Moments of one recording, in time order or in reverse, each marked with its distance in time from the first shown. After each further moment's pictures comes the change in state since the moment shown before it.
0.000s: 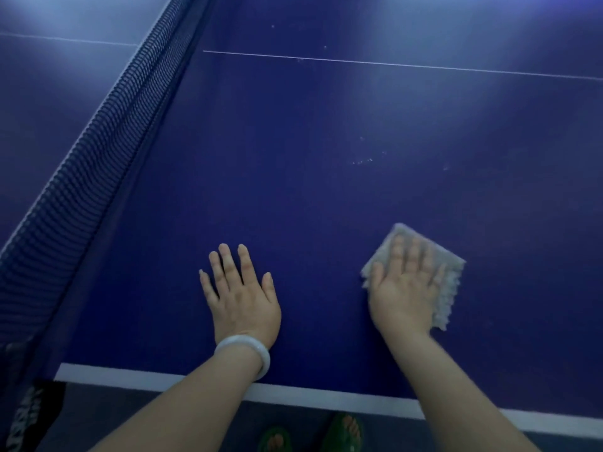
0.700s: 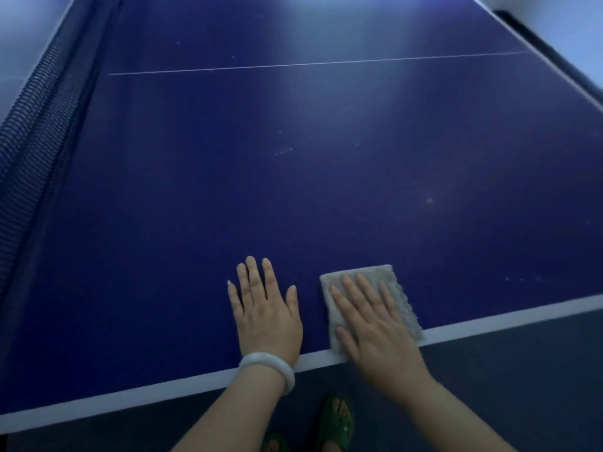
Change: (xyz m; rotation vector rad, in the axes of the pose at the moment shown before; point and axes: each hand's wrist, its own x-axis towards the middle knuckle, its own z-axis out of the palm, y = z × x) left_hand -0.079 0.065 0.007 -0.124 -0.076 0.358; right_hand -0.118 0.090 0.009 -0.059 0.026 -0.432
